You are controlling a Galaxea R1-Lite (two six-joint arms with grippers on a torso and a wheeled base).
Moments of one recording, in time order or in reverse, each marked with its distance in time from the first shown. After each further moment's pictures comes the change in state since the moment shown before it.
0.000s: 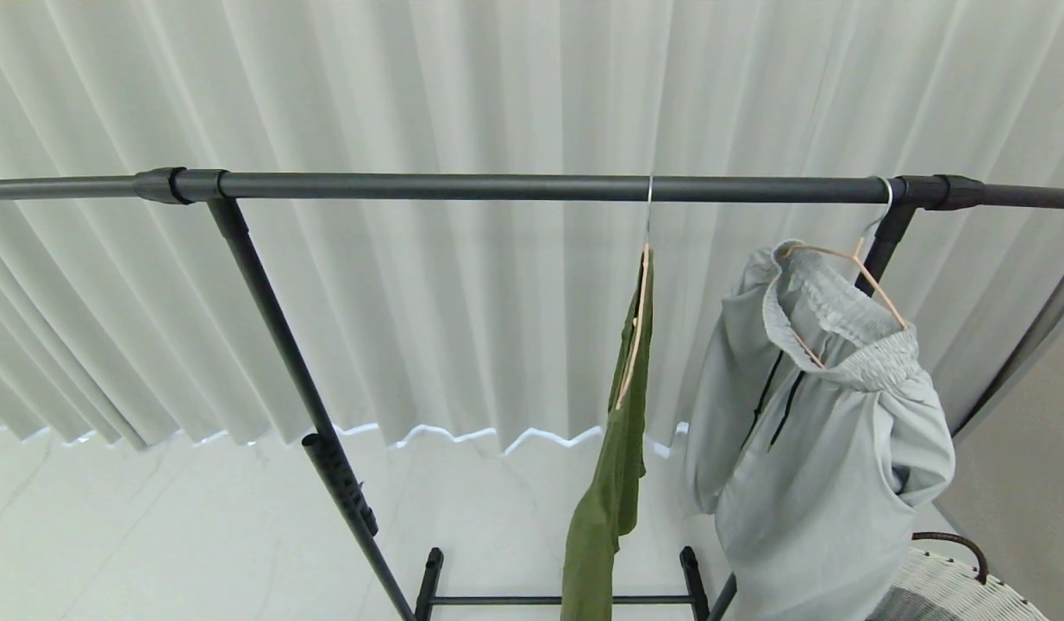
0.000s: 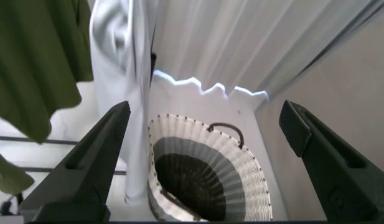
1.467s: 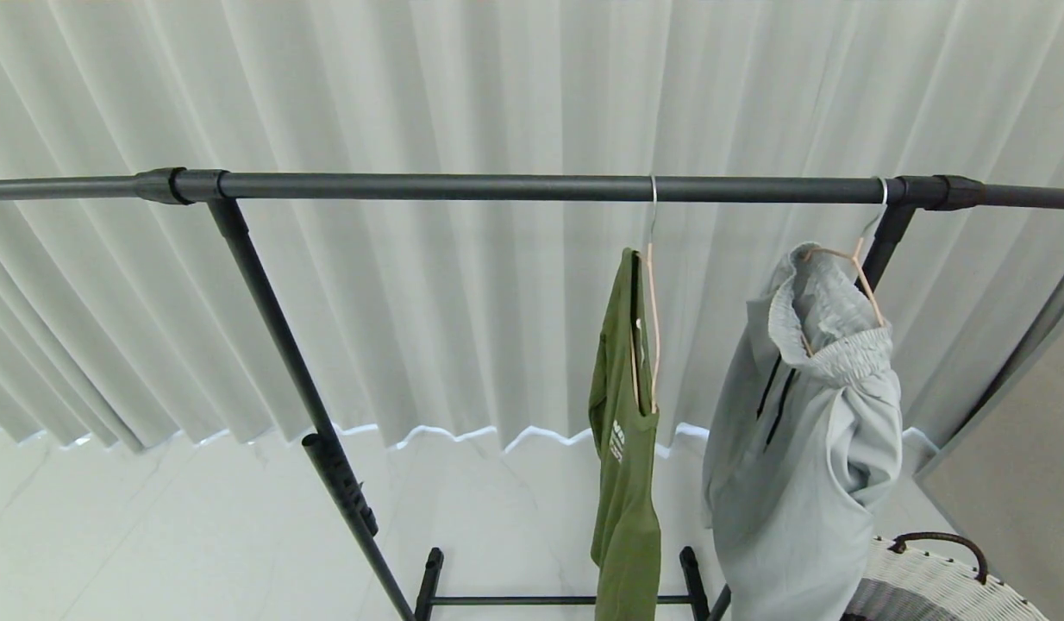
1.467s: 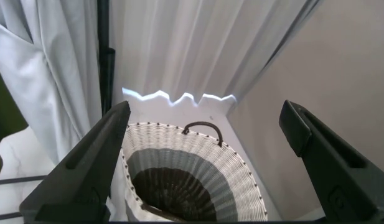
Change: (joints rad) left arm -0.142 -0.161 0.078 0.009 -0.158 -0.198; right arm 0.001 -0.126 0.289 -0.274 -0.174 0.034
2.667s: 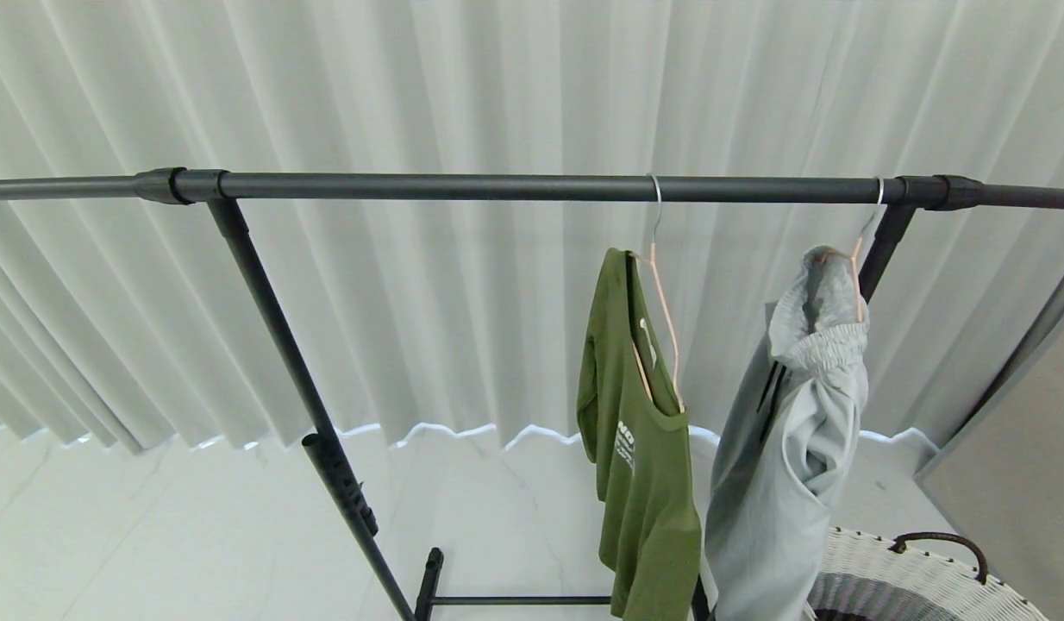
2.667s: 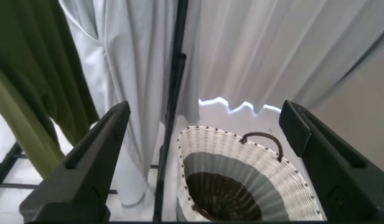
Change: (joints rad) left arm 0.004 -0.078 -0.005 0.080 -0.073 -0.217; right arm 0.066 -0.014 0.000 0.037 0.178 0.141
